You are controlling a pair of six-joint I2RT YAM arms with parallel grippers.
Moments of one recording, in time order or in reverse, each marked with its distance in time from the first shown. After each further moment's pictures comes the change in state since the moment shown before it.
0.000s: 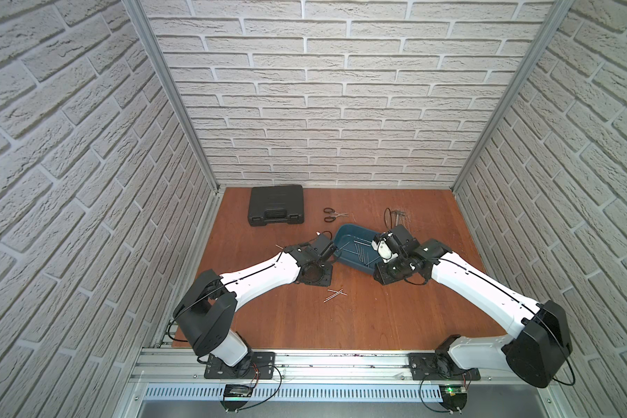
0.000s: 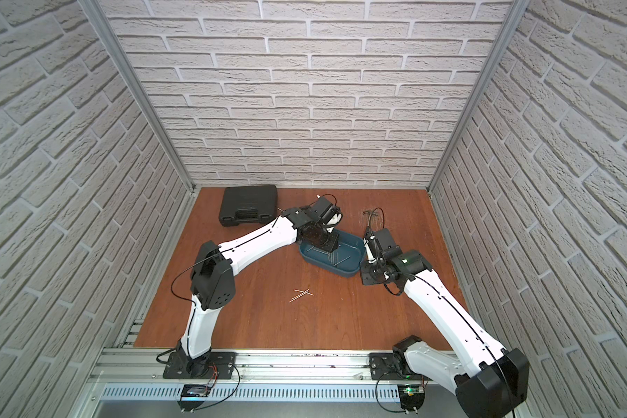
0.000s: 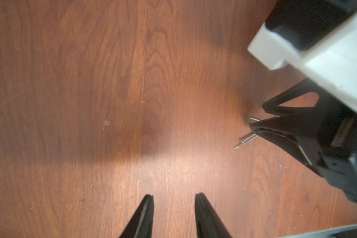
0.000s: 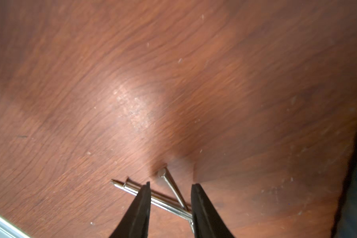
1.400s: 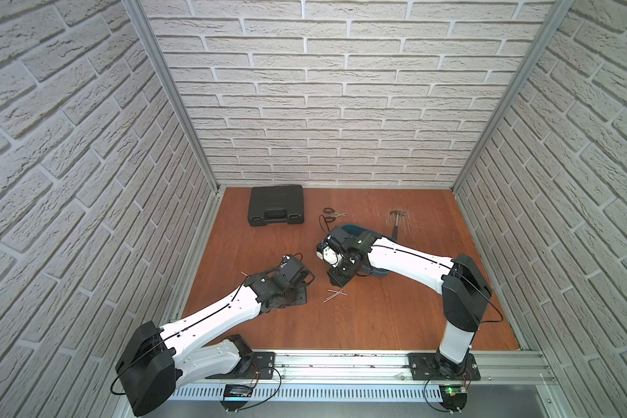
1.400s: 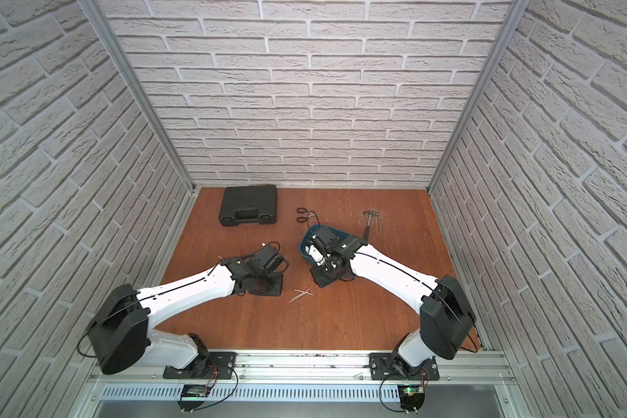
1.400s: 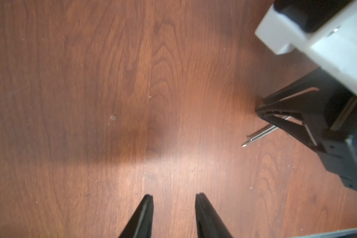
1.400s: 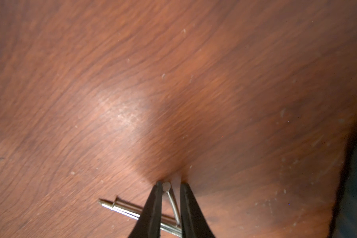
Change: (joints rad) left arm 0.033 -0.702 -1.040 0.170 -0.132 -0.377; right arm 0.358 0.468 0.241 0.133 -0.160 -0.105
